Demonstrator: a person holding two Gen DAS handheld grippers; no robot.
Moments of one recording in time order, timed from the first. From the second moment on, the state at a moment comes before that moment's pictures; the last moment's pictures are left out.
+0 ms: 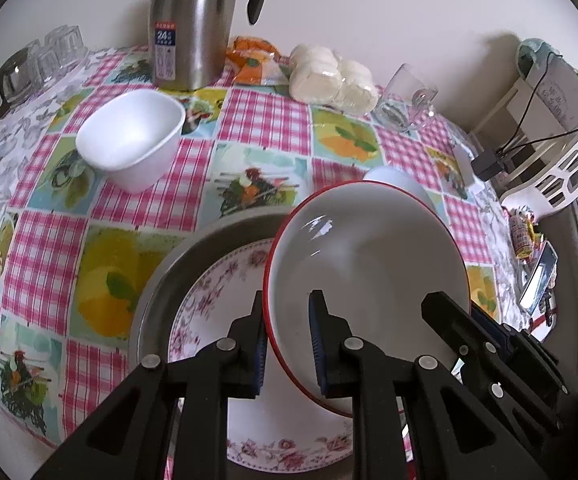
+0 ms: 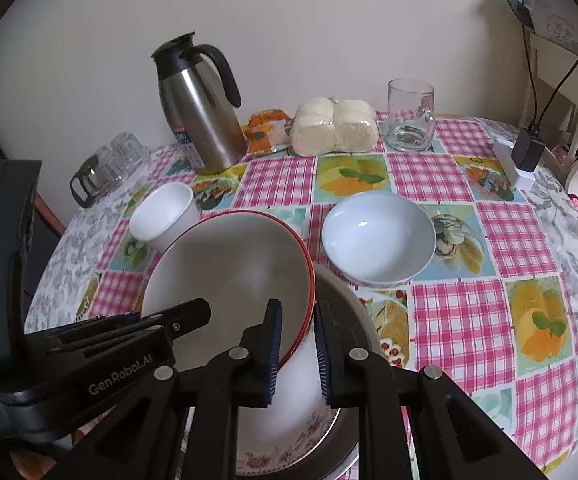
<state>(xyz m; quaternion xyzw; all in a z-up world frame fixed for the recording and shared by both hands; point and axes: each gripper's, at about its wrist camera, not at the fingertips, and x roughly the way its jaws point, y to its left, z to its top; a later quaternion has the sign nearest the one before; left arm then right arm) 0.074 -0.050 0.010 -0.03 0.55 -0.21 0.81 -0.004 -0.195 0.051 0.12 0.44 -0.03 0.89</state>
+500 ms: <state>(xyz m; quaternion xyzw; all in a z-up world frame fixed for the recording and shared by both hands) 0.071 -0.046 -0.006 -0.02 0.57 -0.19 0.80 -0.001 -0.185 0.031 0.11 0.48 -0.02 0.87</state>
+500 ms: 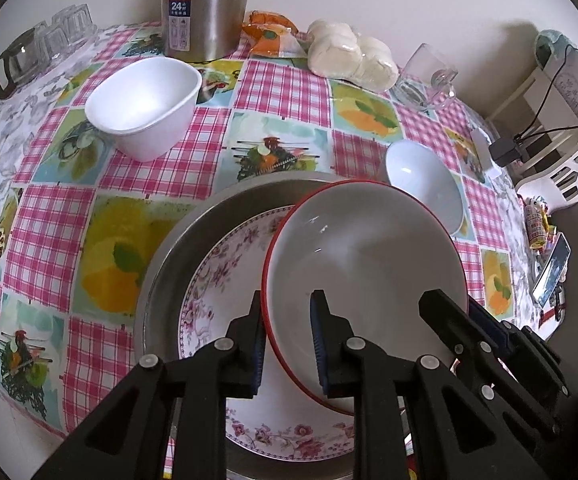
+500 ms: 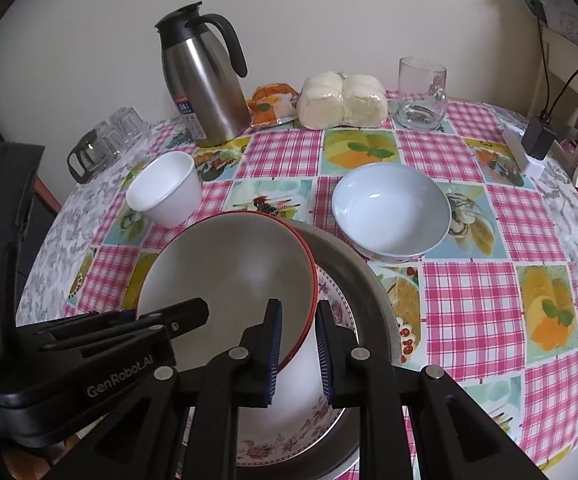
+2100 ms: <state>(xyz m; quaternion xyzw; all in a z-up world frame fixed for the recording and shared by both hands) 0.074 -0.051 -0.020 0.01 0.59 -0.18 0.78 0.005 -0.182 0.019 0.10 0.50 -0.01 0.86</state>
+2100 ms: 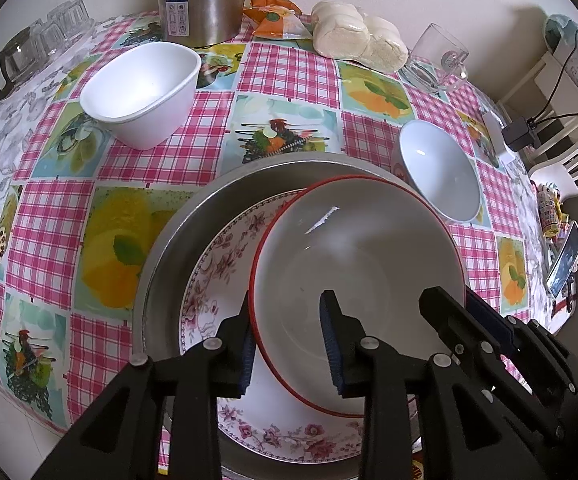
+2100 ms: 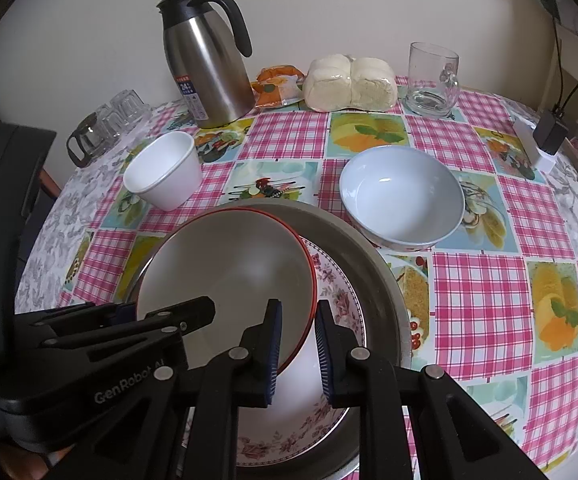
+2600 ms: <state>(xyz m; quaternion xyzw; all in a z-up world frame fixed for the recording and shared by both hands) 0.076 -0.042 -0.005 -0.01 0.57 -0.17 0.81 0.002 -0.190 0.029 0.12 0.47 -0.02 0.87</state>
